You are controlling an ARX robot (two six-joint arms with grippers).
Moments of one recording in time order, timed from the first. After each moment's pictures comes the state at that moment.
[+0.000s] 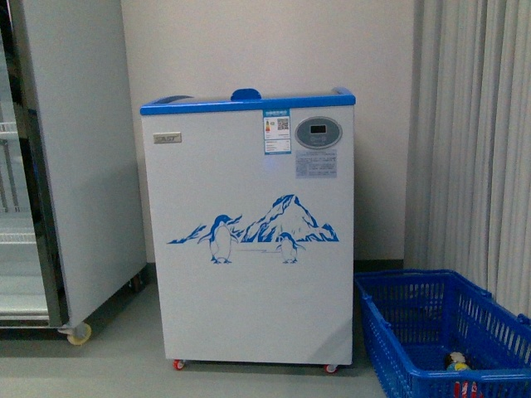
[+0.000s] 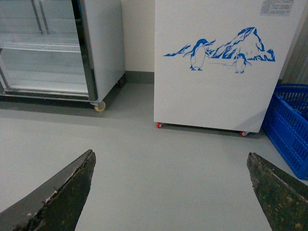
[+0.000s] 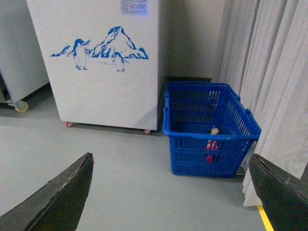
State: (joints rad) left arm 0.00 0.00 0.01 0.00 0.00 0.00; right arm 0.00 0.00 0.02 0.00 0.00 -0.01
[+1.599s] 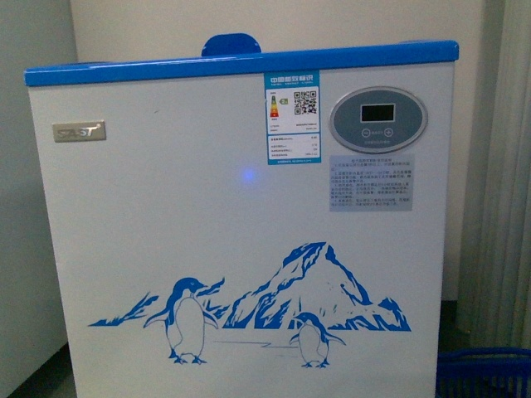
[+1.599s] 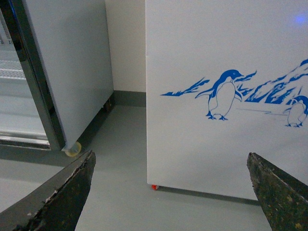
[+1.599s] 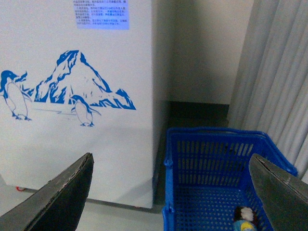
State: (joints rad) left arm 0.00 0.00 0.01 0.00 0.00 0.00; right arm 0.00 0.00 0.02 0.00 0.00 -0.01
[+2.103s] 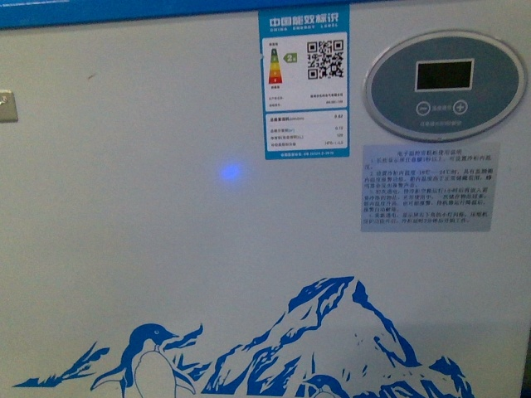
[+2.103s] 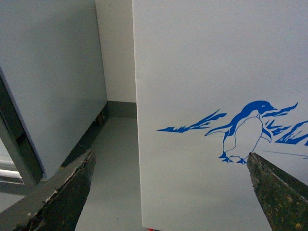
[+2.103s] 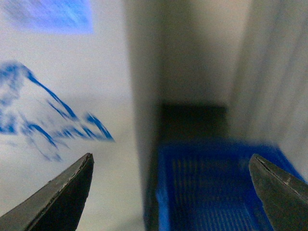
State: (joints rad) left arm 0.00 0.00 0.01 0.00 0.00 0.00; right arm -0.07 0.33 0.14 -0.21 0.29 0.07
